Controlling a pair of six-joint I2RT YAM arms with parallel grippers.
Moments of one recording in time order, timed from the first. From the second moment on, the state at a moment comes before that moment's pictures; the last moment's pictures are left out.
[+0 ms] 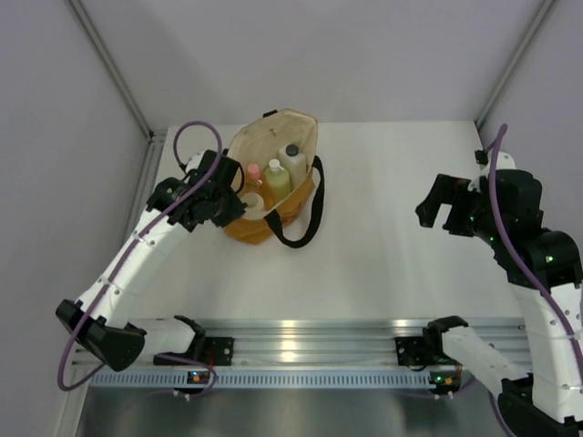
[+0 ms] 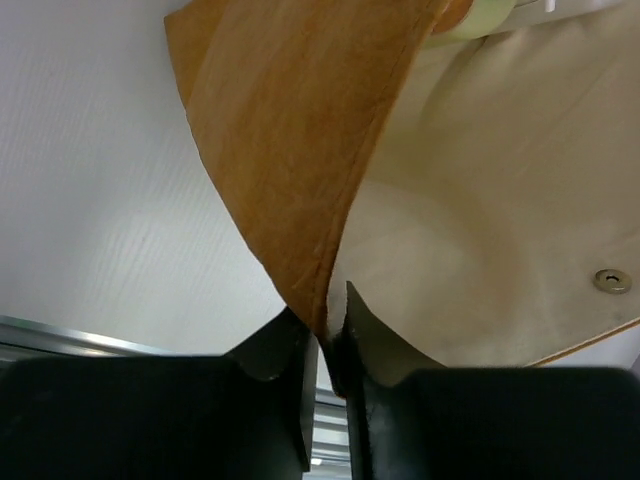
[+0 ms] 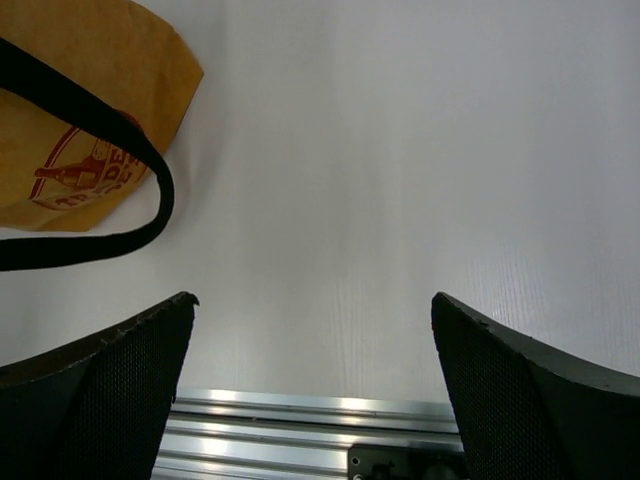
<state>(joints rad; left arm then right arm) -0.52 1.27 1.48 -1.16 -0.28 -1.04 0.23 0.87 1.43 -1.15 0.07 0.34</state>
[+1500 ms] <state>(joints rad) -0.65 1.12 1.19 -1.03 -0.43 -1.36 0.88 1.91 2.06 -0.72 -0.13 0.16</state>
